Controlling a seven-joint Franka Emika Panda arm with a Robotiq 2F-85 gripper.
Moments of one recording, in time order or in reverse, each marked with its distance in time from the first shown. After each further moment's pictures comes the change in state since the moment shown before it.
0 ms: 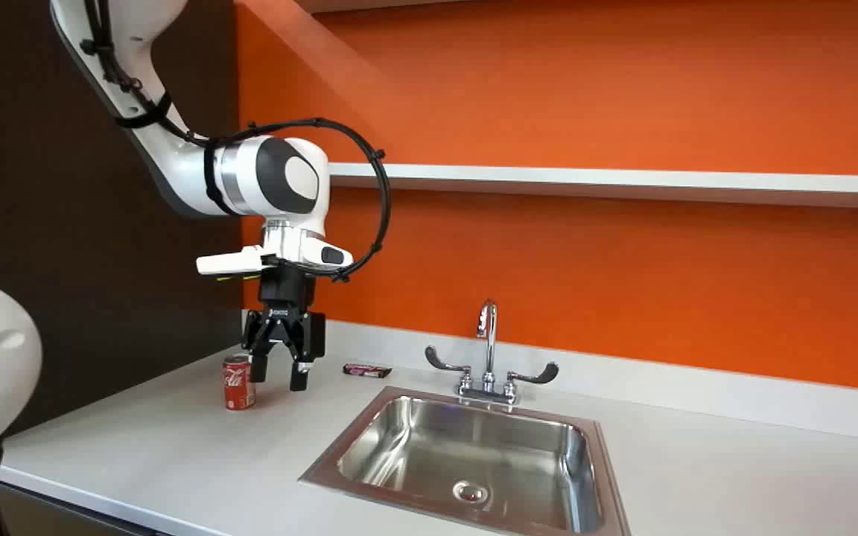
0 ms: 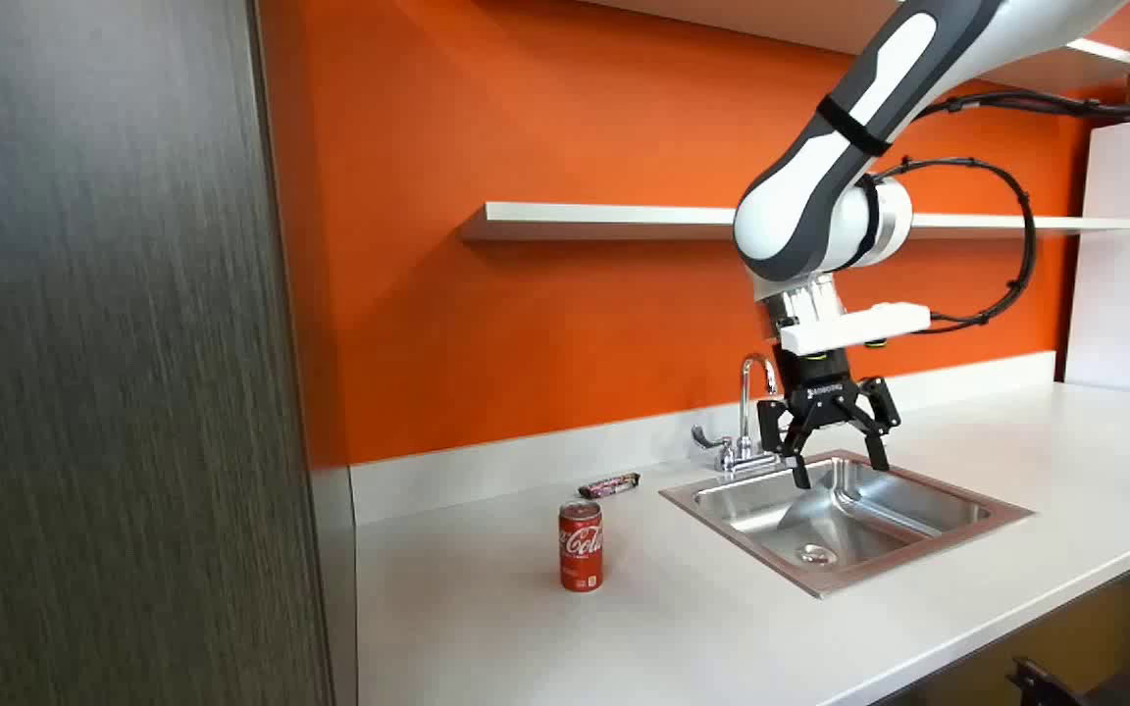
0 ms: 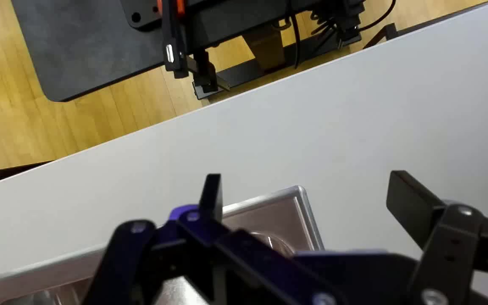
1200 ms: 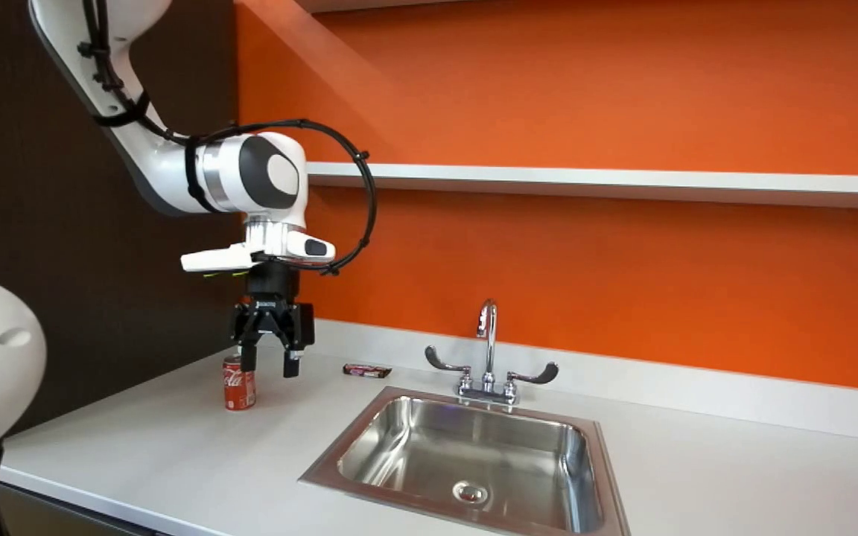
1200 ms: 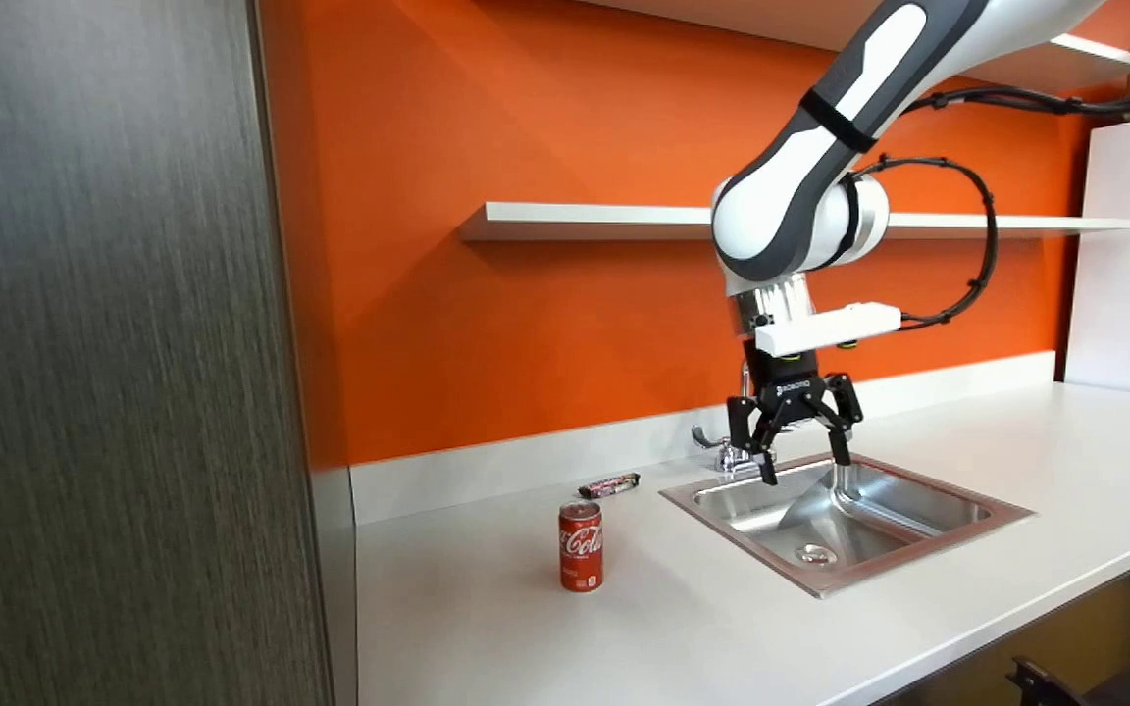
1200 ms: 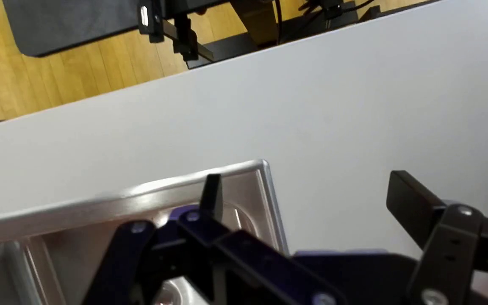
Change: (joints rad) arm 0.024 0.004 0.064 0.013 -0.002 0.060 -0.006
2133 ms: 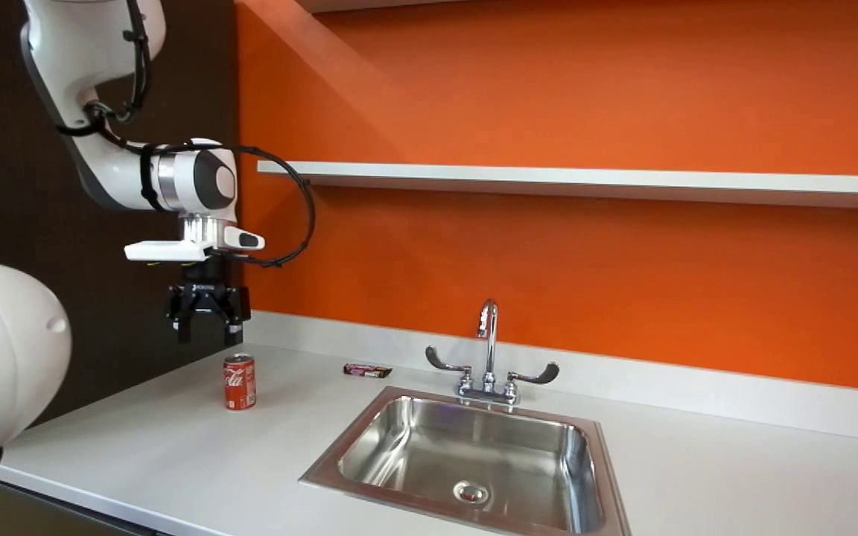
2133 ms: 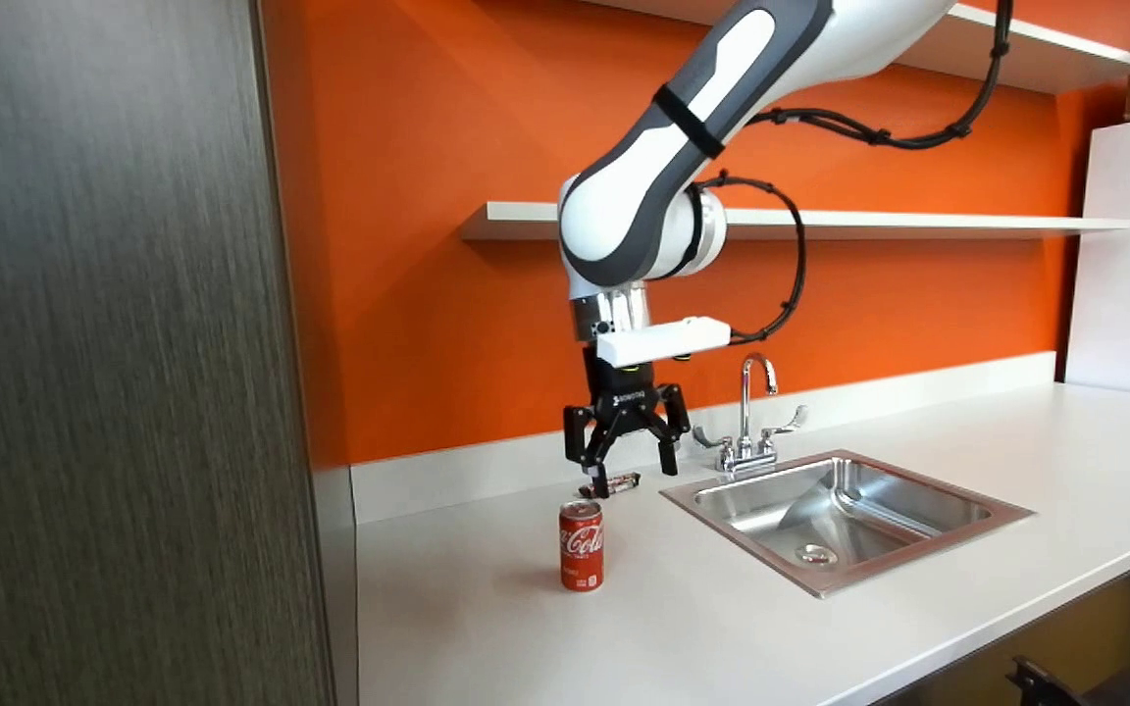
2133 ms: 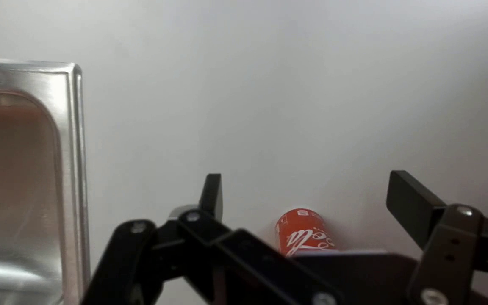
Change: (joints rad) arm 0.177 0.267 0.162 0.291 0.061 0.044 0.000
